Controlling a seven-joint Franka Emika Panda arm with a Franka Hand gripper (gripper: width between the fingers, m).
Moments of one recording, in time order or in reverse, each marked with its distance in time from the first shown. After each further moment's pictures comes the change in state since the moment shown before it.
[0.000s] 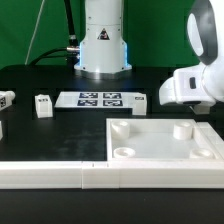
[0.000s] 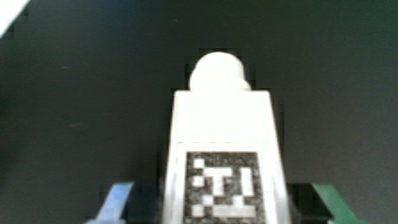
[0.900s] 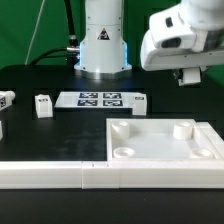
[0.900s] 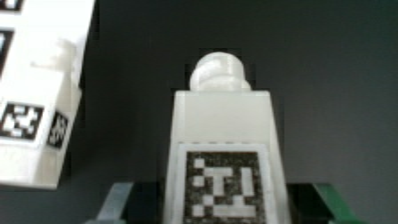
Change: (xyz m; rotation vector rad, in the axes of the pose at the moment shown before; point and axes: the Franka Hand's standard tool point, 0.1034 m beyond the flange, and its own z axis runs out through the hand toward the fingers) arm -0.031 0.035 -0.060 0.034 0.379 -0.029
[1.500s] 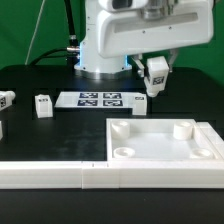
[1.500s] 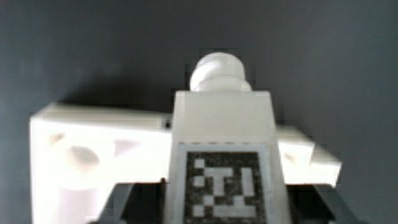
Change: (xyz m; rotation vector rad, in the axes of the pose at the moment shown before) arm 0.039 0.082 -0.066 -0.052 0.673 -0.112
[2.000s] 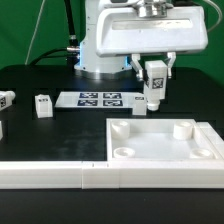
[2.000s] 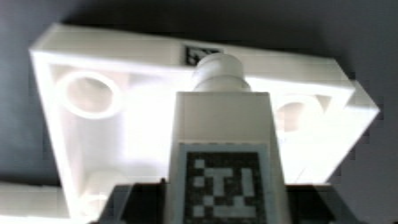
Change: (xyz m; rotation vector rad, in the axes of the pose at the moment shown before) arm 0.020 0.000 0.004 -0.074 0.328 -0.061
